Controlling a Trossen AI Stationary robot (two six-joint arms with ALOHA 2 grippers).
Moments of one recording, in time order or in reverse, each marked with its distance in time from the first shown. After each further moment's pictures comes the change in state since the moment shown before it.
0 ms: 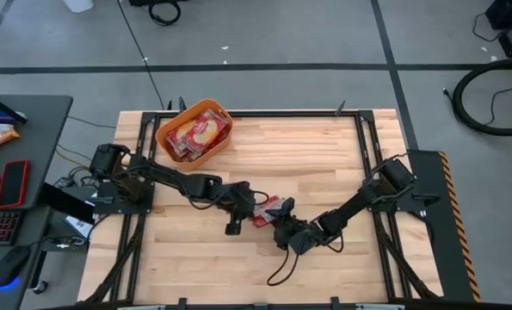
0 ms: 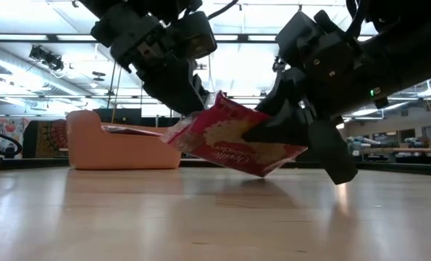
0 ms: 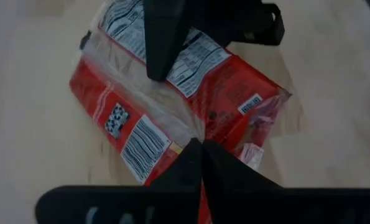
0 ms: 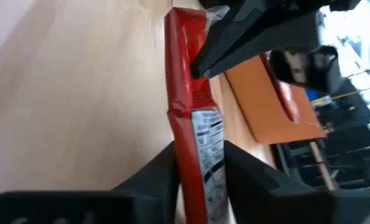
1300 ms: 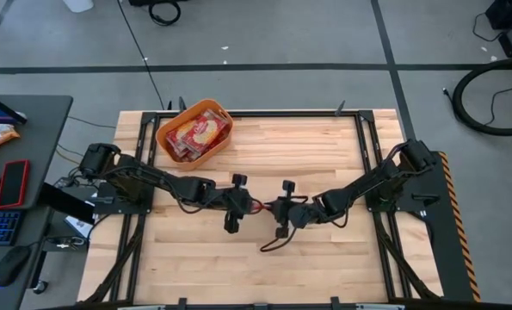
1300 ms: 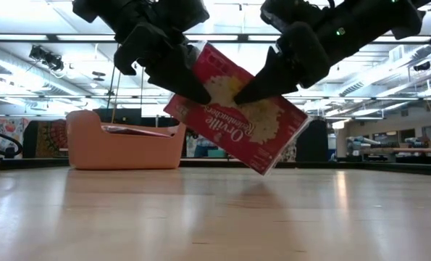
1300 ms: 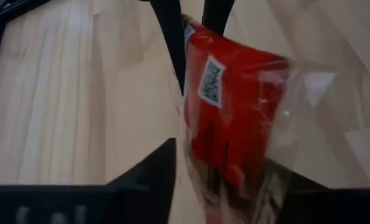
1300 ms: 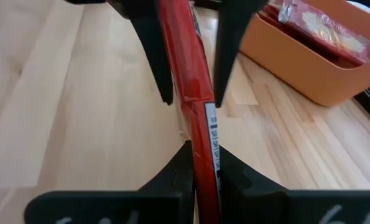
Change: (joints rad) left arm -0.059 -0.085 0.000 -0.030 -0.343 0.245; right arm -0.152 -0.270 0.004 -0.257 -0.370 0.531
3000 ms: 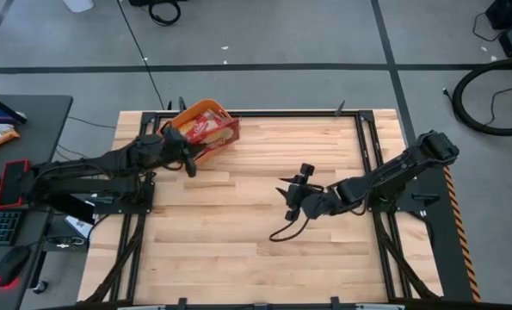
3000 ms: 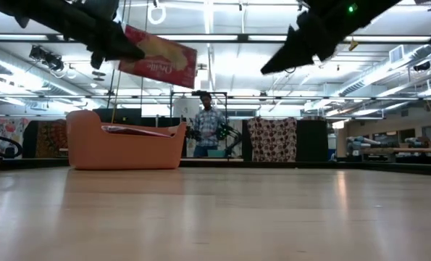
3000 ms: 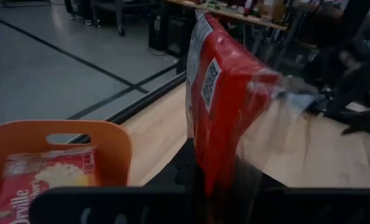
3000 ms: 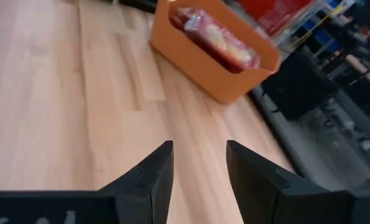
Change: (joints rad) left arm 0.456 -0.923 -0.454 0.021 -0.010 -0.422; right arm -0.001 -0.235 -0.008 -0.280 0.247 -0.067
